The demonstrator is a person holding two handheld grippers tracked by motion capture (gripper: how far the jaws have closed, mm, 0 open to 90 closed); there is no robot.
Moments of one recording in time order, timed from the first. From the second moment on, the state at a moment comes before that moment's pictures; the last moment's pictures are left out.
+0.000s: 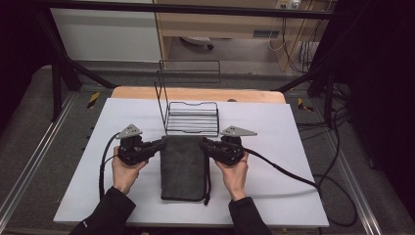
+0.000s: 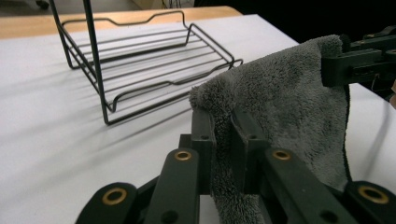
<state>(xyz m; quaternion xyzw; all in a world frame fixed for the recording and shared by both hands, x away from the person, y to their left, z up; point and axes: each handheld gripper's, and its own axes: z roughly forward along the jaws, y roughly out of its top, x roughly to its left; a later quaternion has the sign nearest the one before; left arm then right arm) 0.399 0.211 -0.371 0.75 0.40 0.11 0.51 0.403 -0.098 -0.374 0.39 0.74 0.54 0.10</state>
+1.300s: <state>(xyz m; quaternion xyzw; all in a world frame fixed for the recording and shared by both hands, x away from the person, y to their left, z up) 0.366 0.217 -0.301 0.69 0.36 0.19 0.60 0.376 -0.097 -0.304 0.31 0.70 0.62 0.18</state>
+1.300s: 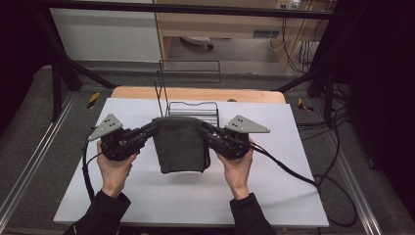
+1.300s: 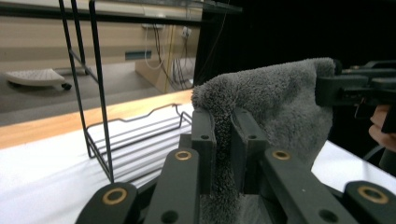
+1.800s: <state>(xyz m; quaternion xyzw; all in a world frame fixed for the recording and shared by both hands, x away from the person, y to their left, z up) 0.374 0.204 -0.272 0.65 0.35 0.22 0.64 0.371 -0.102 -0.271 0.30 0.66 0.64 0.23</state>
